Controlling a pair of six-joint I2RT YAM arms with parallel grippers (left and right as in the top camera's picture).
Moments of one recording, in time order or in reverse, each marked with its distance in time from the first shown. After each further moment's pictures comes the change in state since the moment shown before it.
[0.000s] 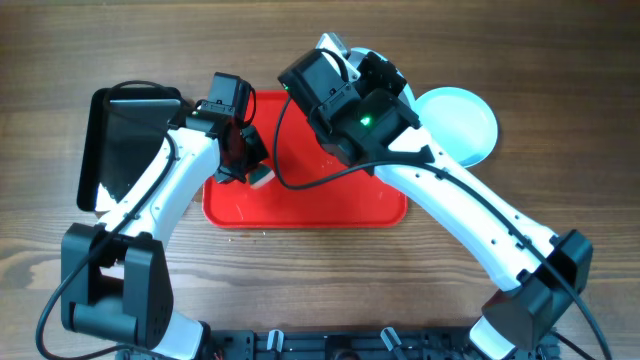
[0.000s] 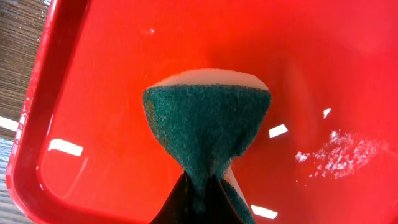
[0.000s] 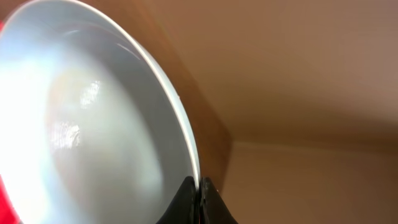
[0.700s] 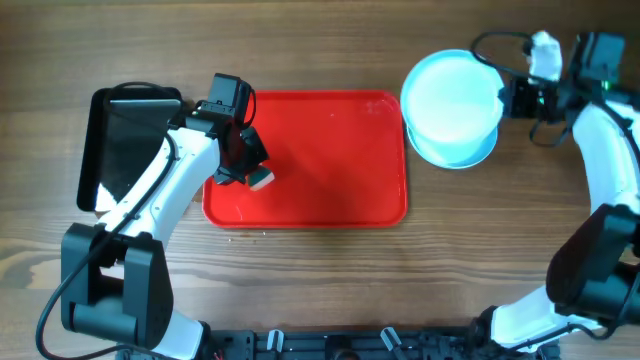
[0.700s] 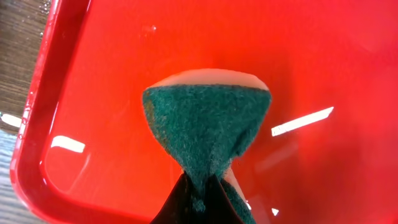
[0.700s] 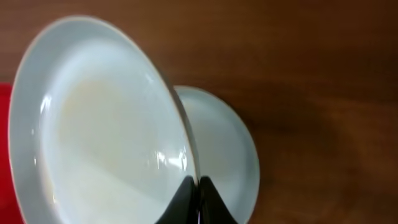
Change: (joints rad) left arm 0.000 0.000 0.000 -0.016 0.001 0.000; right arm -1.051 -0.025 -0.395 0.326 -1.400 0.210
